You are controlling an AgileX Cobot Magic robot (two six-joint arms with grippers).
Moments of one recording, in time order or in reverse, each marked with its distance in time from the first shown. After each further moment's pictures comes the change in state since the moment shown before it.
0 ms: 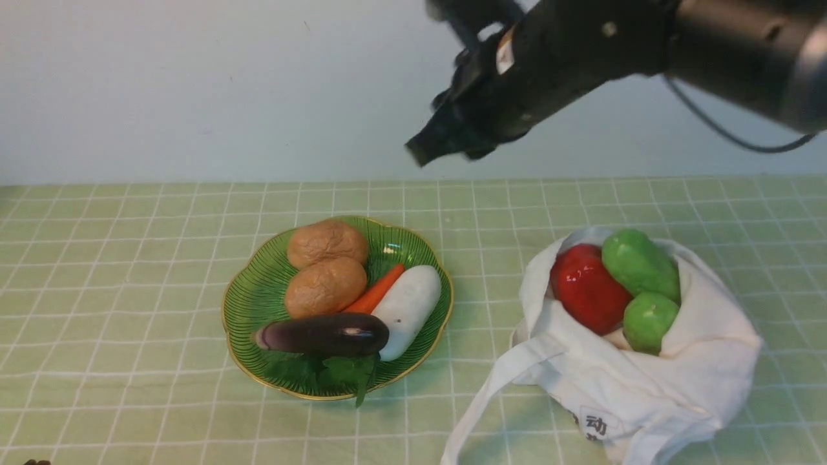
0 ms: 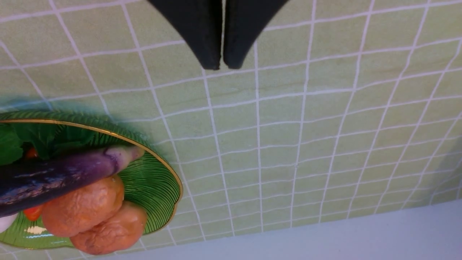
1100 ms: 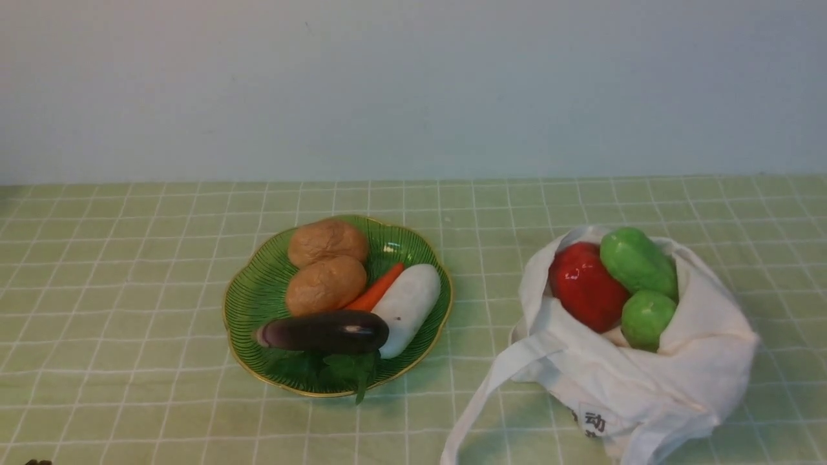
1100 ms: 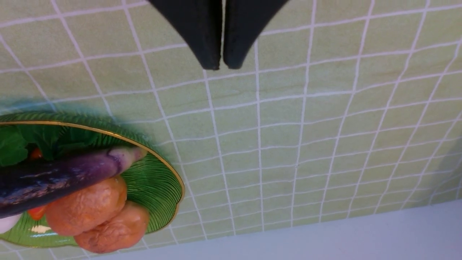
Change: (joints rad) right arm -0.001 -1.765 1.246 -0.196 -0.338 0.377; left arm 0.001 0.000 0.000 -0.001 0.000 0.000
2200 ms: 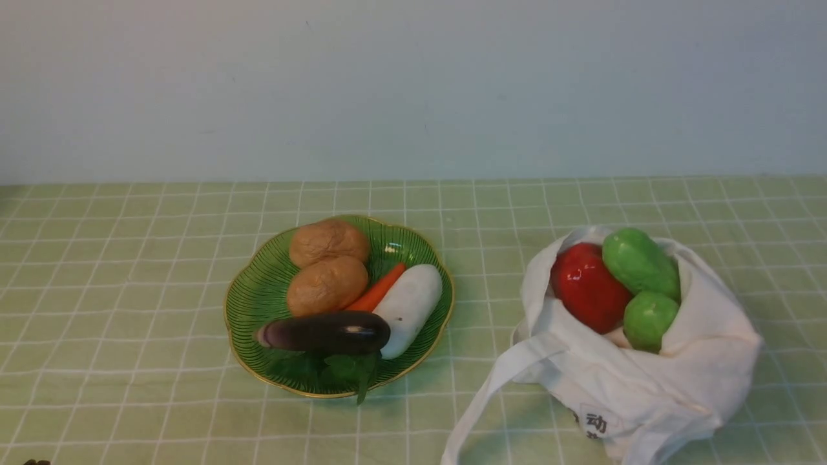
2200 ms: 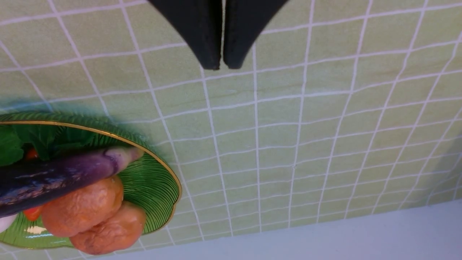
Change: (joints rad) right arm 0.000 0.029 0.133 0.432 -0.274 -0.440; left arm 0.001 0.000 0.000 0.000 0.000 0.000
